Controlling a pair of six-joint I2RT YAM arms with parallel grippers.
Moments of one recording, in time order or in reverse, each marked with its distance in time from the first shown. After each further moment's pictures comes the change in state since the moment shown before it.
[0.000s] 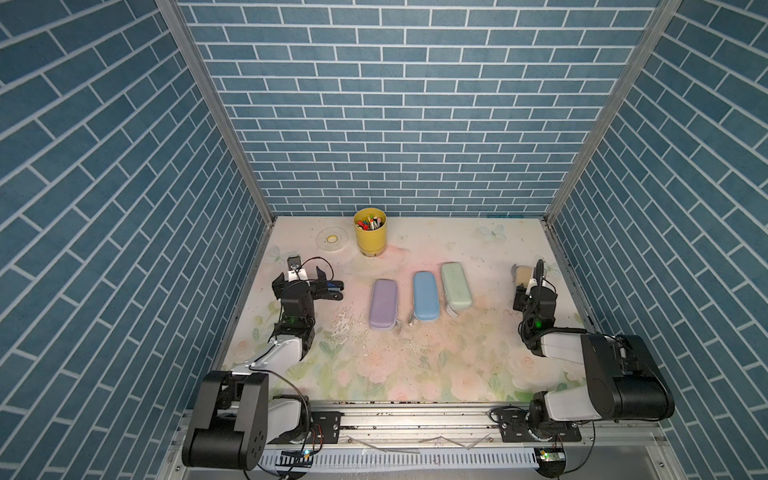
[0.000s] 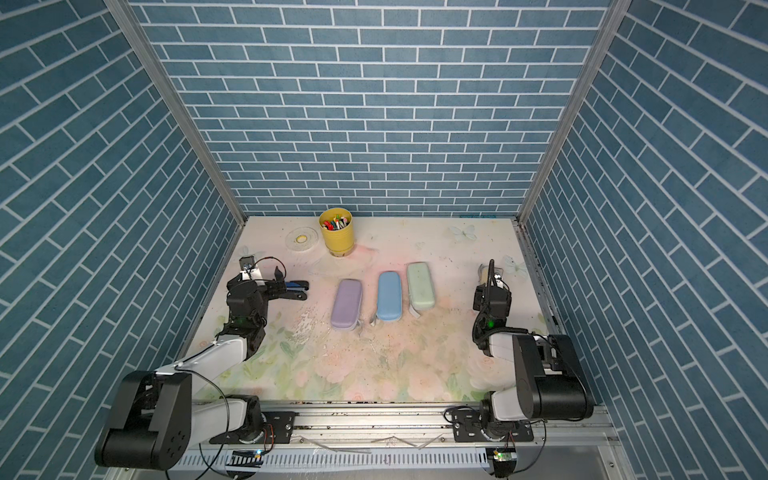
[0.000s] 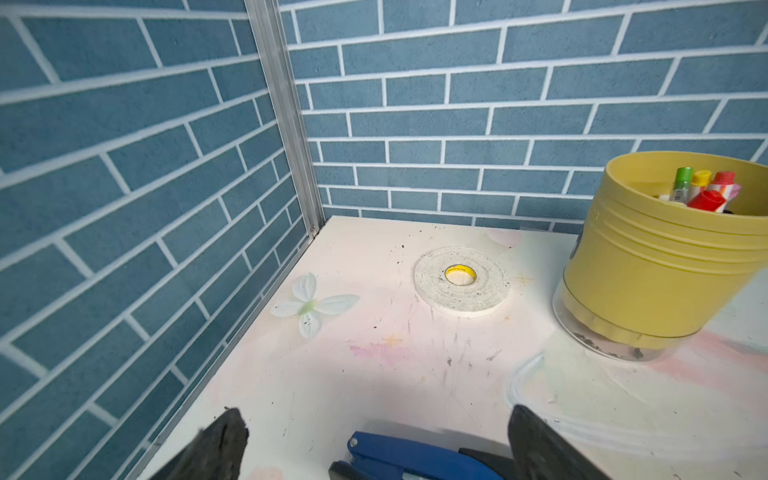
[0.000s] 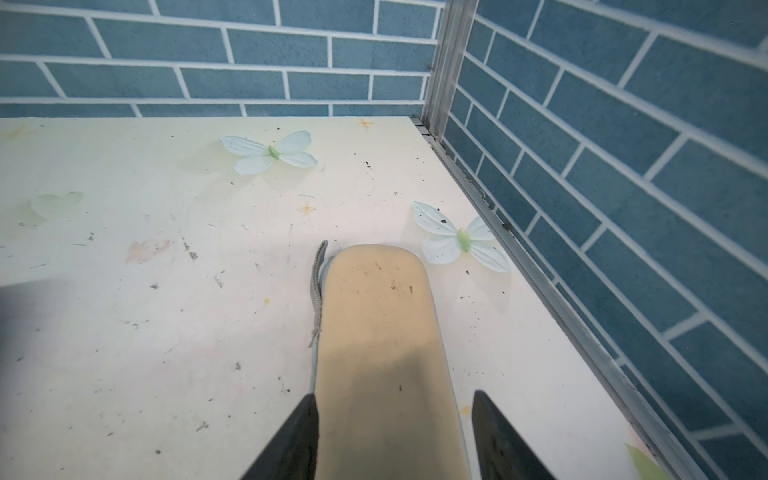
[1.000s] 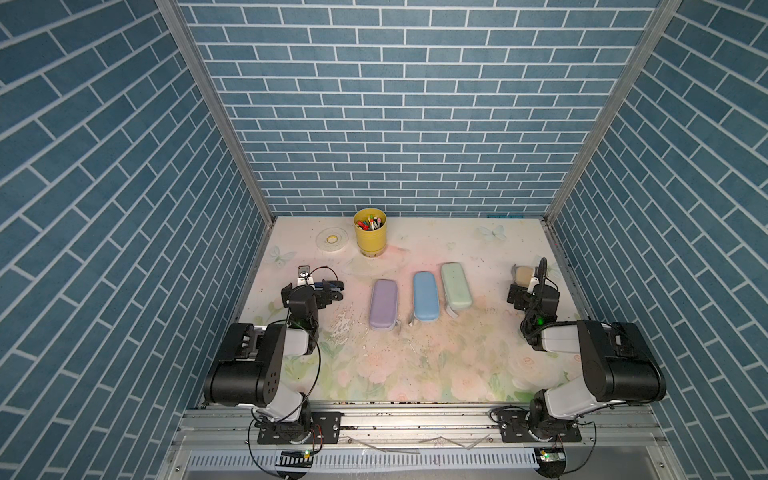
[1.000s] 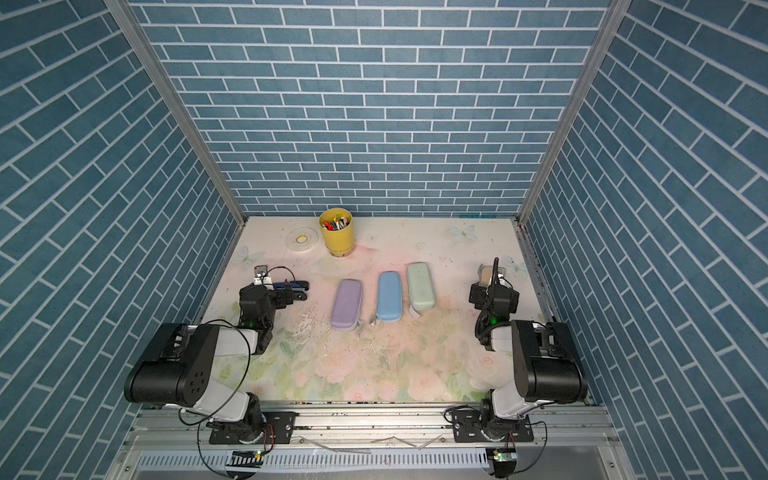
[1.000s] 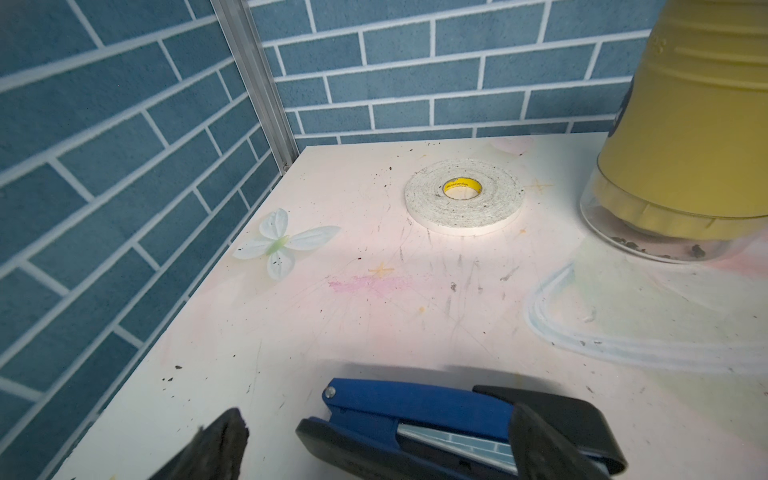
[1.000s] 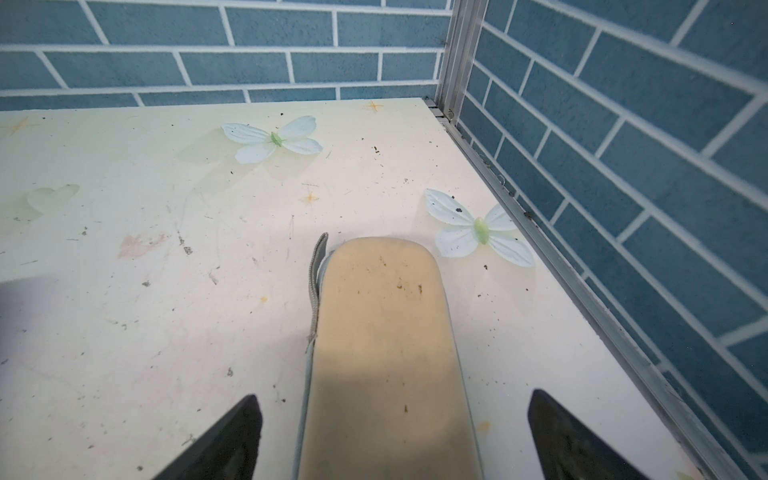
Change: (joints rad) left arm 0.024 0.266 -0.043 0.201 0.054 0.026; right arm -0.058 0.080 0.034 0.024 -0.081 0.012
